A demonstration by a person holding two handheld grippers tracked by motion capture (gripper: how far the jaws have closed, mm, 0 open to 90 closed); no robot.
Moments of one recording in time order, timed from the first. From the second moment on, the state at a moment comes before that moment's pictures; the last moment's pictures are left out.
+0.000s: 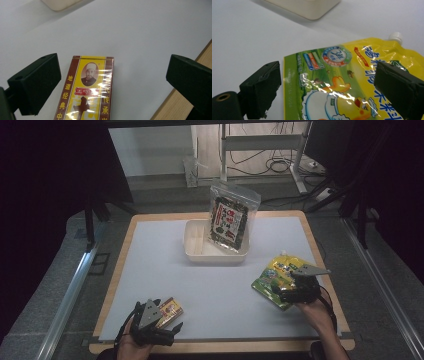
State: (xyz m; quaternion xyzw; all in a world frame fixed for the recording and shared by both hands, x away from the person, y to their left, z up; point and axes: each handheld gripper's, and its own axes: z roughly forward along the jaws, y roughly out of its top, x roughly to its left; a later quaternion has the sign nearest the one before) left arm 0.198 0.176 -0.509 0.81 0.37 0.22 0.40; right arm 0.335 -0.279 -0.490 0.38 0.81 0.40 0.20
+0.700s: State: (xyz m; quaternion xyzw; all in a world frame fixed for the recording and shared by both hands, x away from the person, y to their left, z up) left arm 0.198 0.174 -0.509 0.82 0.37 0.22 0.39; right arm 0.347 -0.339 -0.490 0.45 0.78 0.37 0.23
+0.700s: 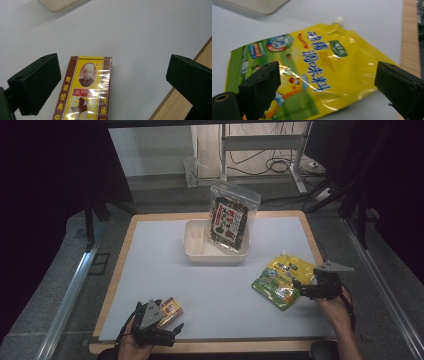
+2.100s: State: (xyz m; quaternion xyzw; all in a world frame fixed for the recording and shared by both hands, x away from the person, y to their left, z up) left arm 0.199 0.170 -0.512 0.82 0.36 0.22 0.38; right arm 0.381 -0.354 -0.504 0.51 0.76 0.37 0.17
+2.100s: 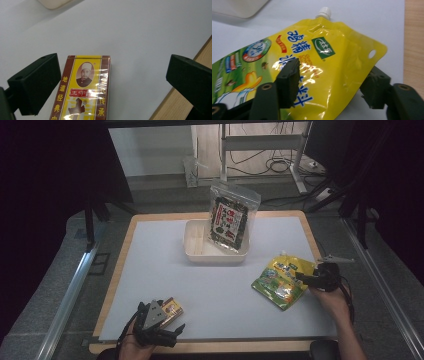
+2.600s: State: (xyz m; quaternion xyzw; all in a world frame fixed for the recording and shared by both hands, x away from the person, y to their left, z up) left arm 0.199 0.169 -0.512 0.83 0.36 0.22 0.38; right arm 0.404 -0.347 -0.503 0.51 0.78 0.31 0.18
